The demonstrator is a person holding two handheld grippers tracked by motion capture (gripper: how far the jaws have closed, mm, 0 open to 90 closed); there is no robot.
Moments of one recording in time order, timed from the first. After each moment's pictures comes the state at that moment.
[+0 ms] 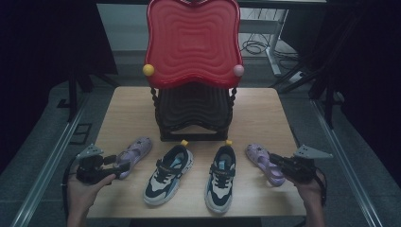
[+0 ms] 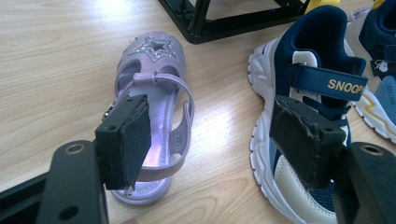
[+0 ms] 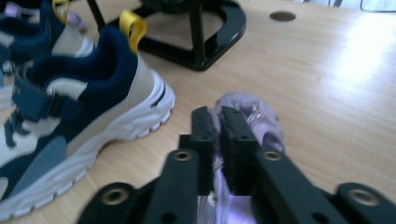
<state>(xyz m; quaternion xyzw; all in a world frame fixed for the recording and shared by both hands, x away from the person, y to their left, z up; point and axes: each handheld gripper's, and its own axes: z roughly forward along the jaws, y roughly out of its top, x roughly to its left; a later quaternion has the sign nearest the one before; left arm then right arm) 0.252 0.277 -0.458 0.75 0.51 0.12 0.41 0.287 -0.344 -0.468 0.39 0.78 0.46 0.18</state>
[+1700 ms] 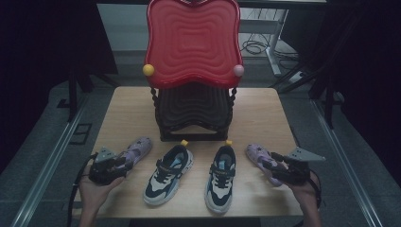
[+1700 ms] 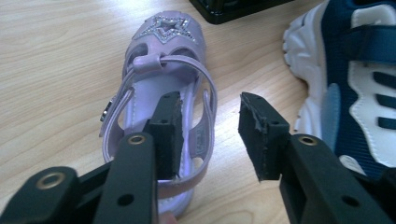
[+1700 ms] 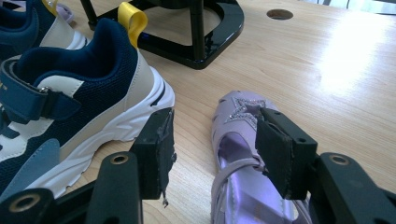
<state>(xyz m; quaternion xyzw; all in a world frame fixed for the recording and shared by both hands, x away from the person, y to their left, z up) 0.263 0.258 -0.489 0.77 0.50 0.17 0.36 0.282 -0.328 -0.473 0.40 0.78 0.45 0.20</state>
